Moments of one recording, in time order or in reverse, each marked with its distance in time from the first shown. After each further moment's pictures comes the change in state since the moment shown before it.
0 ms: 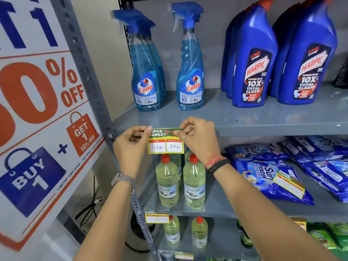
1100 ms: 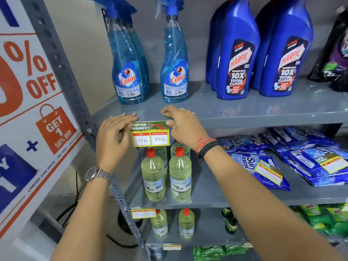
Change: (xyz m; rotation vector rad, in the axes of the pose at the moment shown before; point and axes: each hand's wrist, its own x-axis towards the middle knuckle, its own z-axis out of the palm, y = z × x) left_hand 0.022 -0.018 -0.009 0.328 -0.273 0.542; right_hand 0.016 0.004 -0.007 -0.278 -0.267 -0.177
